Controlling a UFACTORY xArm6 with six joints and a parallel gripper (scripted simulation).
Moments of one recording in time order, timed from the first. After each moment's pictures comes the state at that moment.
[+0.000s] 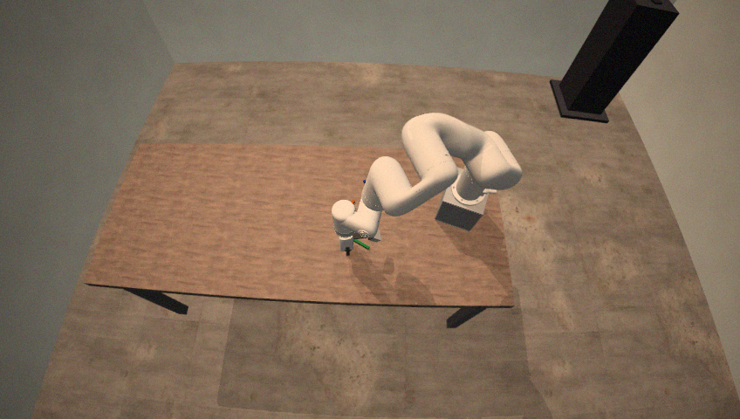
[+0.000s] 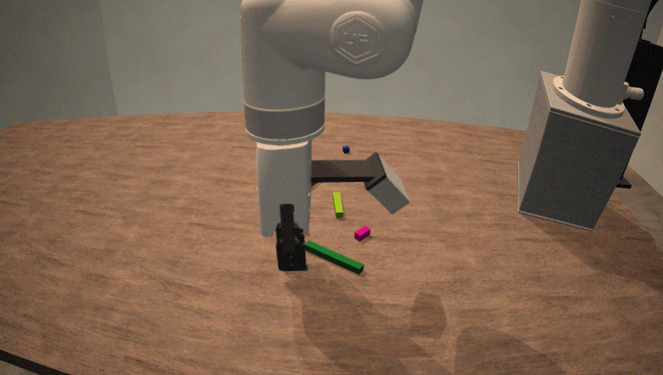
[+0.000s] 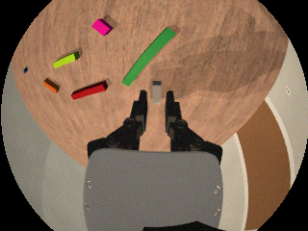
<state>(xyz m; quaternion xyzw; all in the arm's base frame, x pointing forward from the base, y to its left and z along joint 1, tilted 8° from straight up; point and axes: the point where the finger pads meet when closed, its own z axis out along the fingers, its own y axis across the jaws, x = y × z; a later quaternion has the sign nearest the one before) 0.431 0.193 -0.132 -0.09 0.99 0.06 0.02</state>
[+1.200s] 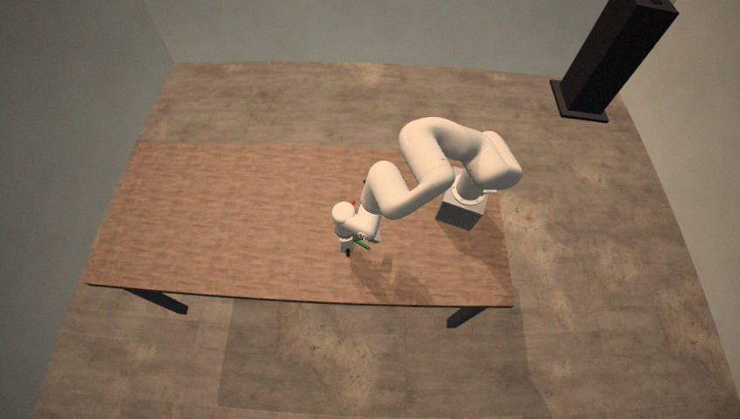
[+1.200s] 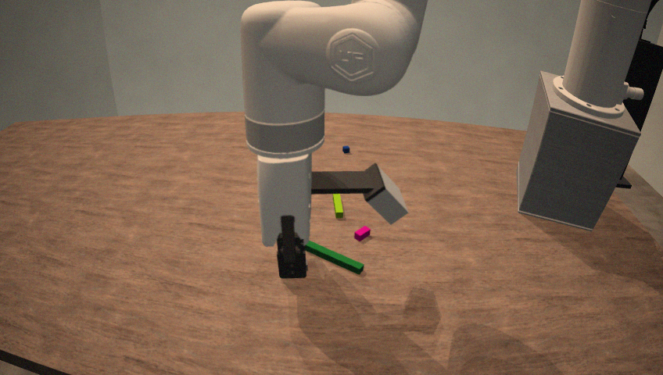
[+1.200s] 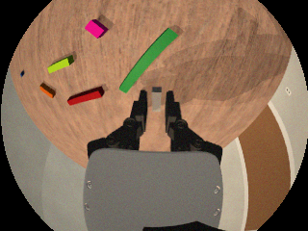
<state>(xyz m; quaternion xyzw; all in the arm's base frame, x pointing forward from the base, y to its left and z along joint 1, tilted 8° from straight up) 0.431 0.195 -0.145 -0.09 0.99 0.06 0.02</state>
